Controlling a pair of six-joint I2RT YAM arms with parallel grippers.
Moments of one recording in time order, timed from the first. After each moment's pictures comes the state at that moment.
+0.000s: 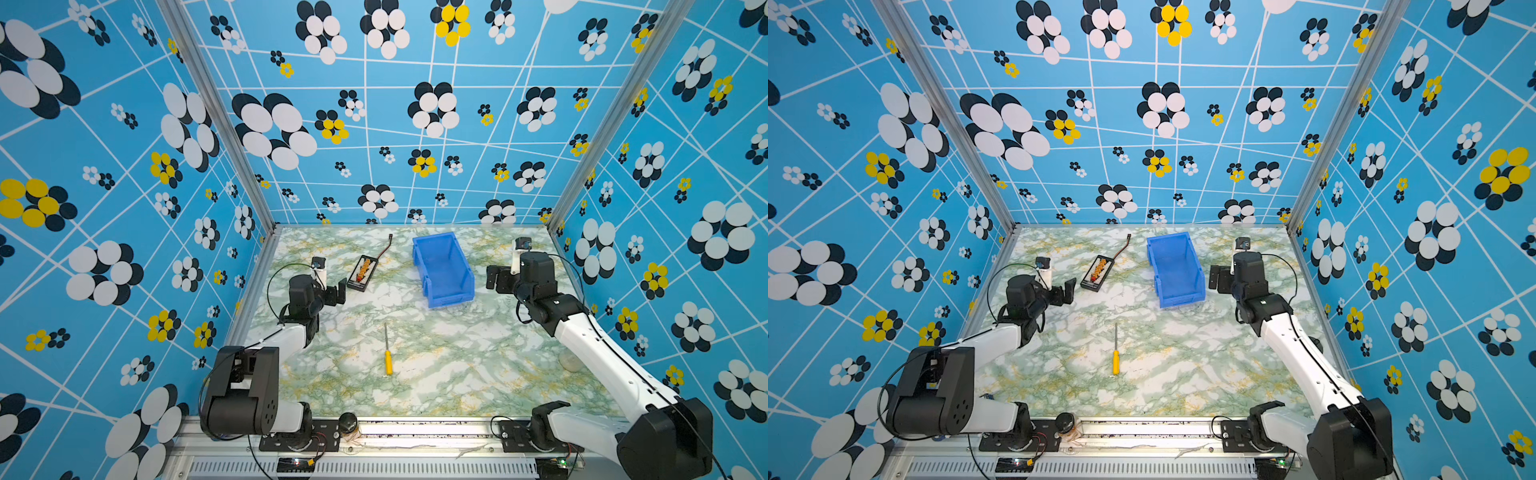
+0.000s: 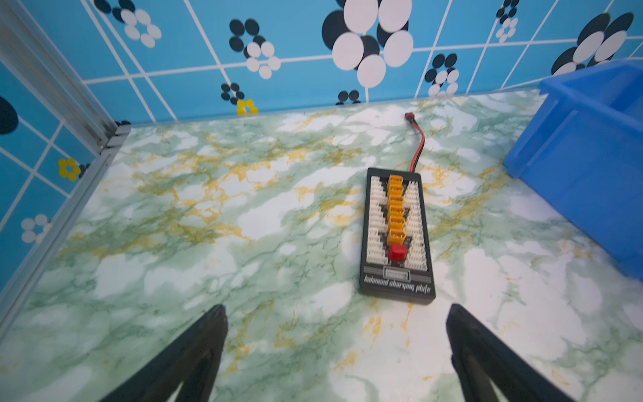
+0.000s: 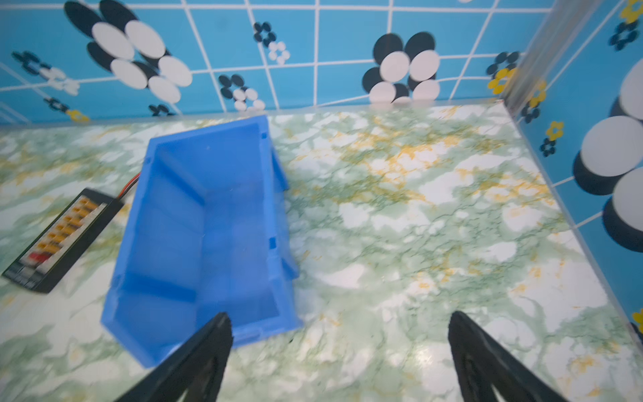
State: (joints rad) left arm -0.04 1.39 0.62 0.39 0.18 0.06; right arm 0.31 1.18 0.94 -0.37 0.22 0.19
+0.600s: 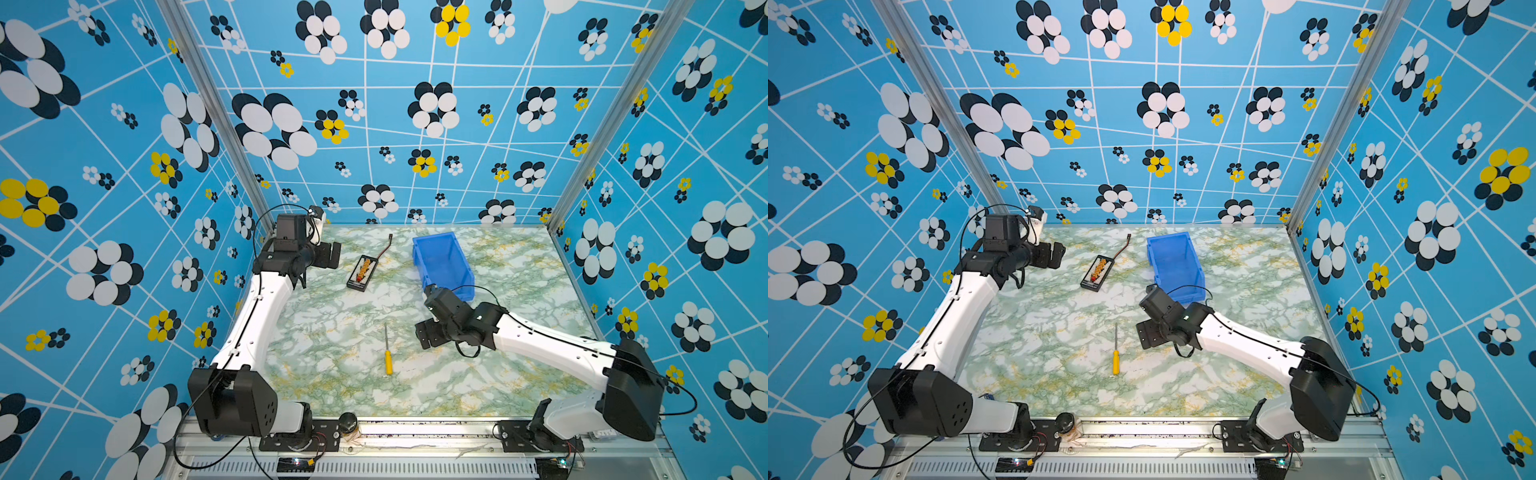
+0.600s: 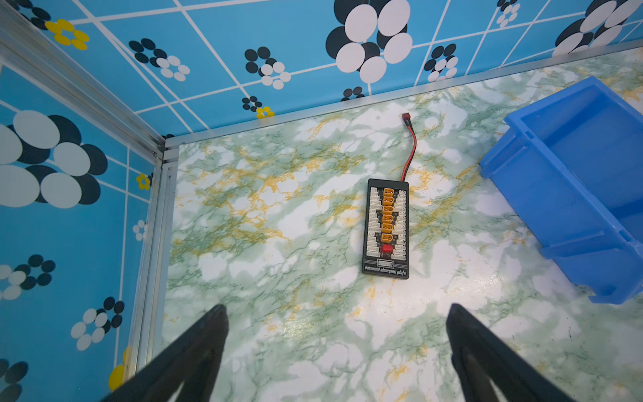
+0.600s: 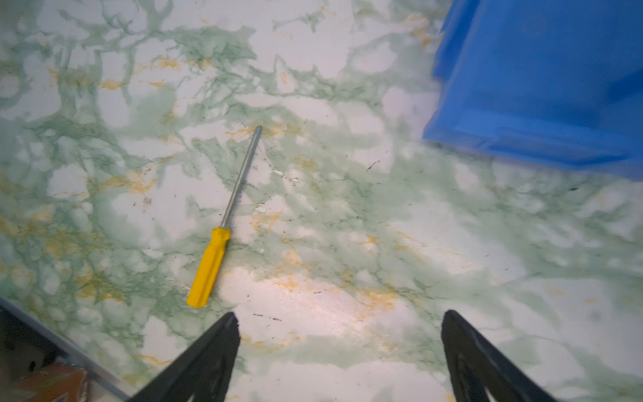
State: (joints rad) left arm -0.05 1.43 1.42 -0.67 0.10 0.12; right arm 0.94 1.50 1.08 -0.65 0.13 0.48
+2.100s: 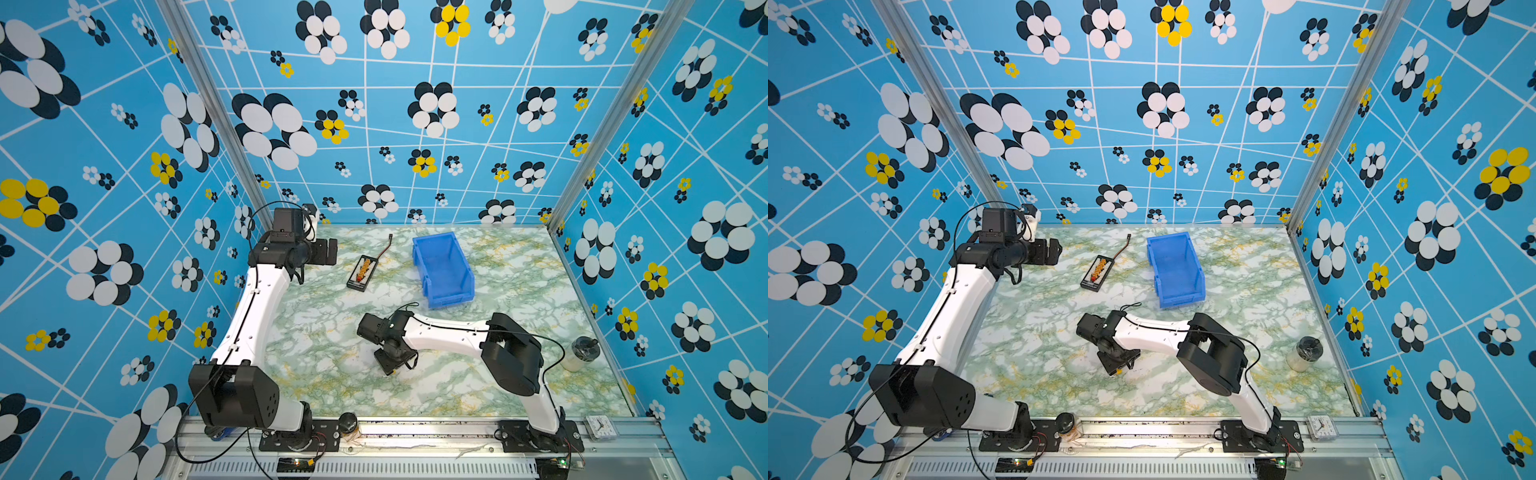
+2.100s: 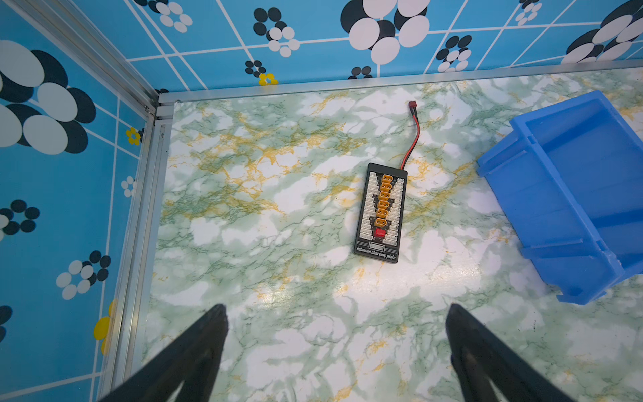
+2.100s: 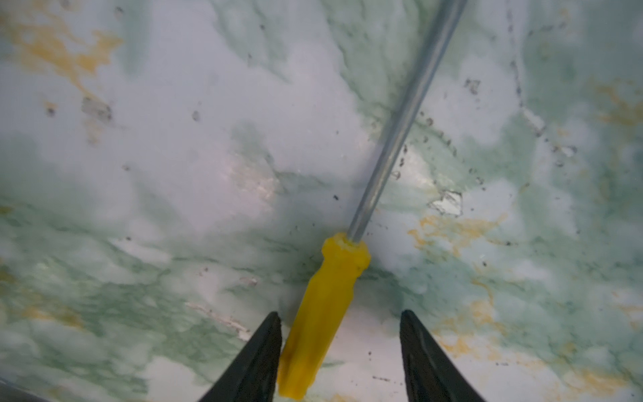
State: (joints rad) left arm -0.03 1.45 1.47 -0.77 0.11 0.03; right arm 1.14 2.11 1.57 -0.94 0.07 0.48
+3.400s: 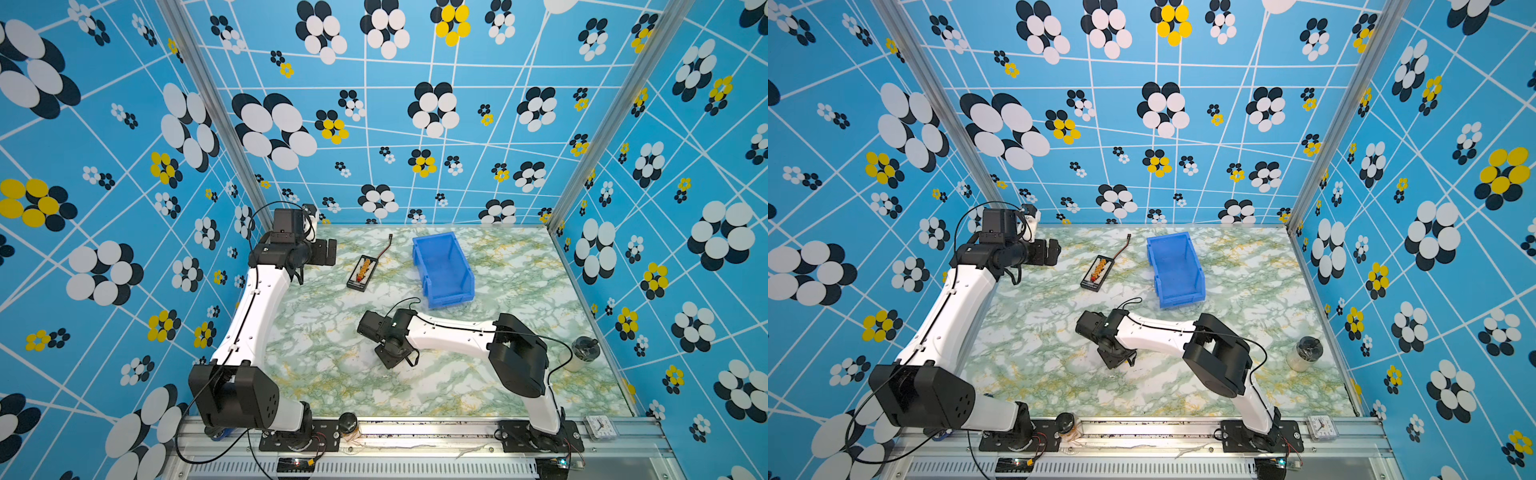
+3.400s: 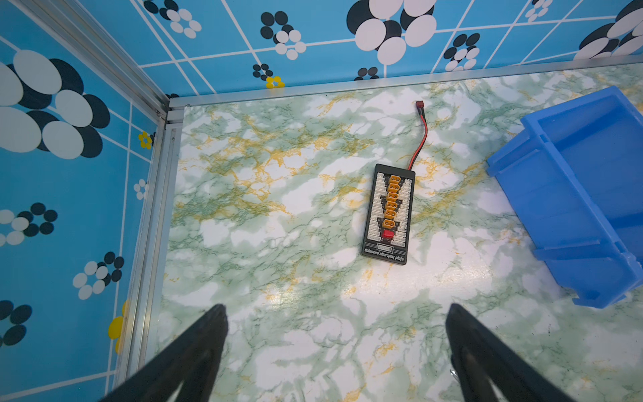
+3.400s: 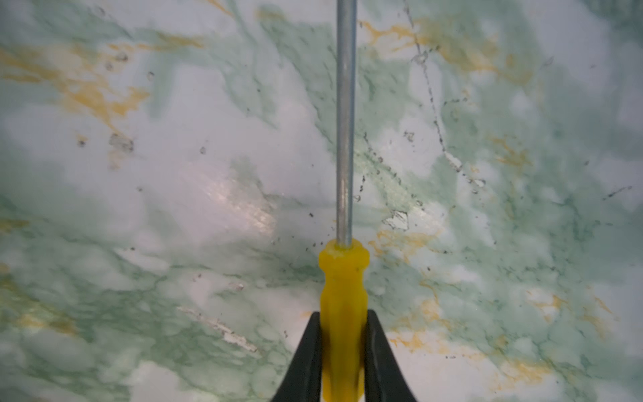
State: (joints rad) left arm -0.03 1.45 1.47 -0.76 0.08 0.05; right arm 1.14 2.05 1.57 -0.92 0.17 0.43
